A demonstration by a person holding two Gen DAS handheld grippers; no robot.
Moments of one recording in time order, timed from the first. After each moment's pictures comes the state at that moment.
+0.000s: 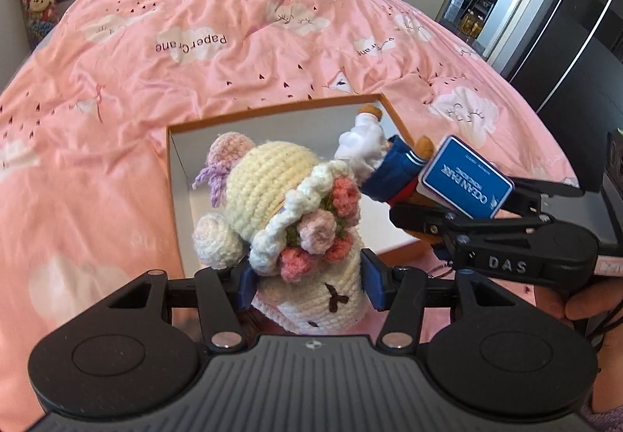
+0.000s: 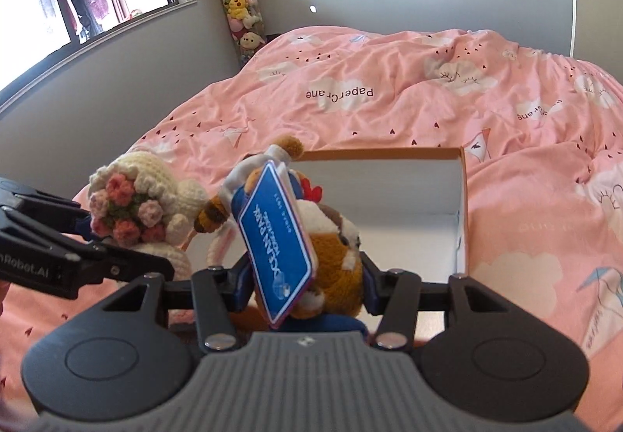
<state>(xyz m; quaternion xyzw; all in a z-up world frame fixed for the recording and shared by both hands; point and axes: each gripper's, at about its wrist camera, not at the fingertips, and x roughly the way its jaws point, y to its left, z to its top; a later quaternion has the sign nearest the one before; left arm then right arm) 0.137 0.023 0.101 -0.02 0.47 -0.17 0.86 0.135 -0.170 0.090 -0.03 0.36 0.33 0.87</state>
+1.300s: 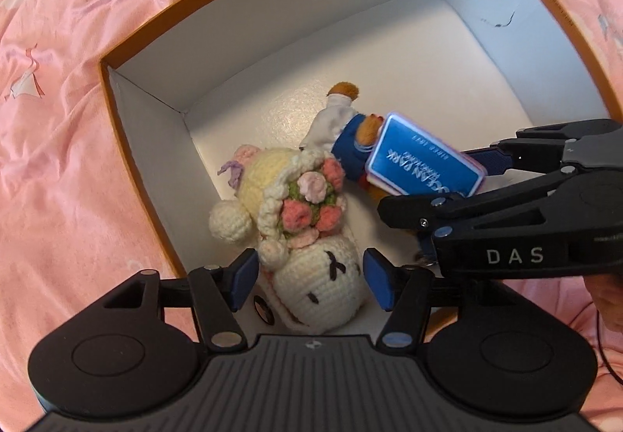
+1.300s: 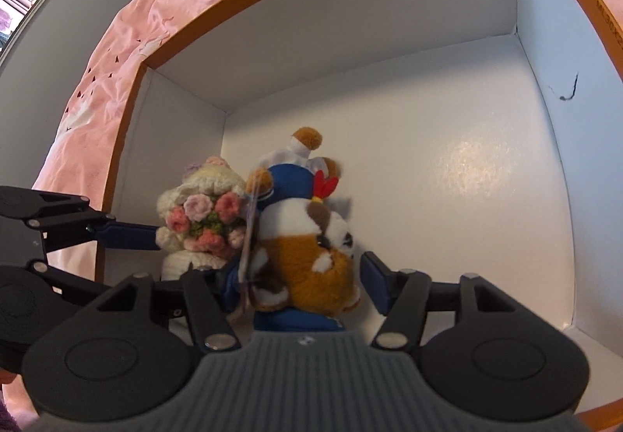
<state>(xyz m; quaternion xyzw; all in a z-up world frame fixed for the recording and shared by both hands) 0.241 0.015 -0.030 0.15 0.64 -0.19 0.73 0.222 -0.098 -0.045 0.07 0.59 0.26 0.76</state>
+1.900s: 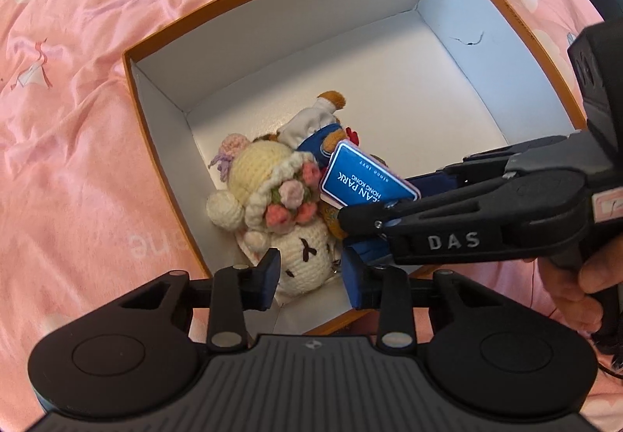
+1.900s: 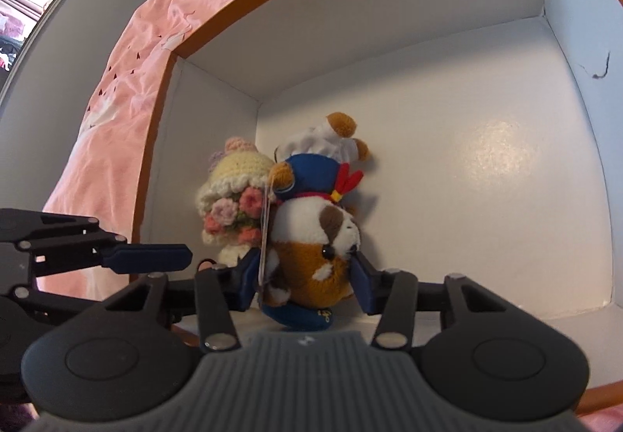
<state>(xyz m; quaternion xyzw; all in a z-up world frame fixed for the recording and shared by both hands) 0.216 0.026 -0.005 0.12 0.62 -0.20 0.75 0.211 -0.090 -0.044 0.10 0.60 0.28 0.75</state>
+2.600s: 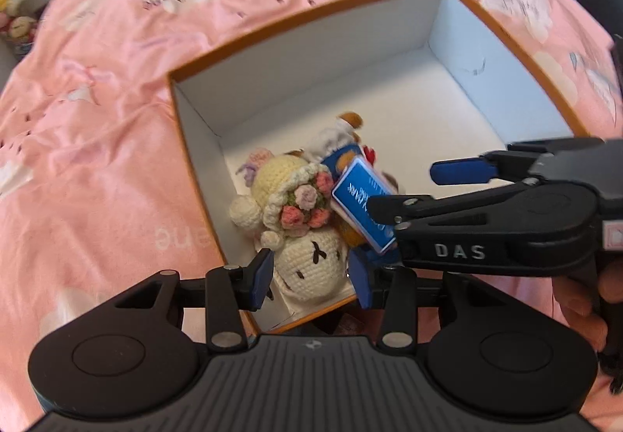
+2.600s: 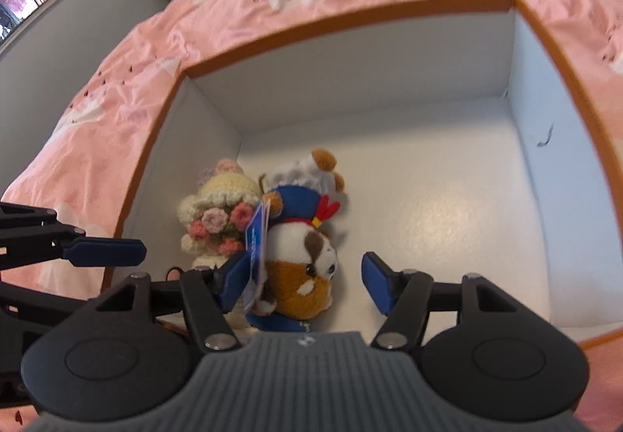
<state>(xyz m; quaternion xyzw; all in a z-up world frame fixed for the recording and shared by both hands) 0.178 0.024 0.000 0.12 0.53 -0.15 0.83 0.168 -0.092 -0.018 0.01 0.48 0.24 0.84</state>
